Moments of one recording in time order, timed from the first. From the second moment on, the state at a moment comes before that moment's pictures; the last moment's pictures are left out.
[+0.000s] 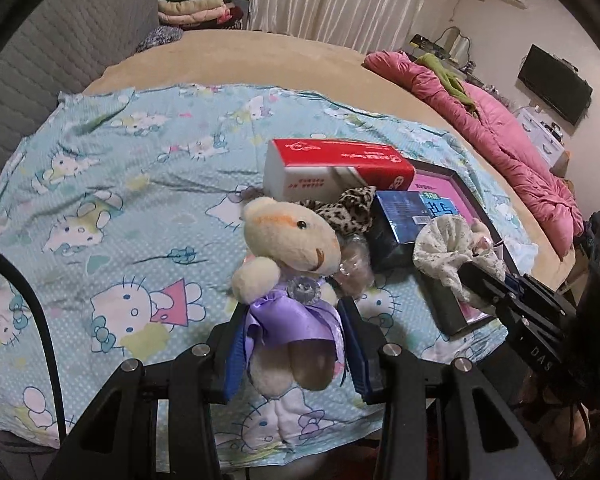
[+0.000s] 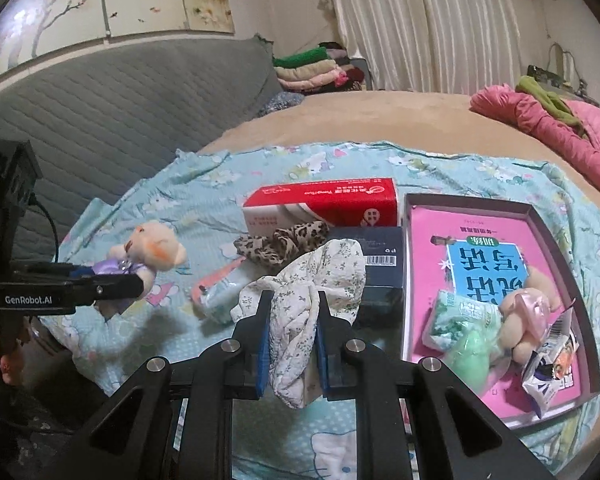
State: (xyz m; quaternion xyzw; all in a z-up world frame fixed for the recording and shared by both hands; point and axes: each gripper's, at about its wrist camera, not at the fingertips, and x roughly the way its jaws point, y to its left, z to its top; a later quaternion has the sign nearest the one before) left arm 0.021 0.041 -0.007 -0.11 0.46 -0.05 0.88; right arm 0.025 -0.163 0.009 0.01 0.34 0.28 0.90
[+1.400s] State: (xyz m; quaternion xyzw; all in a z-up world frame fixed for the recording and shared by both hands) left arm 0.095 -0.170 0.011 0.01 0.47 -0.17 0.87; right arm 0.049 -0.346 0.036 0.16 0.26 0.10 0.95
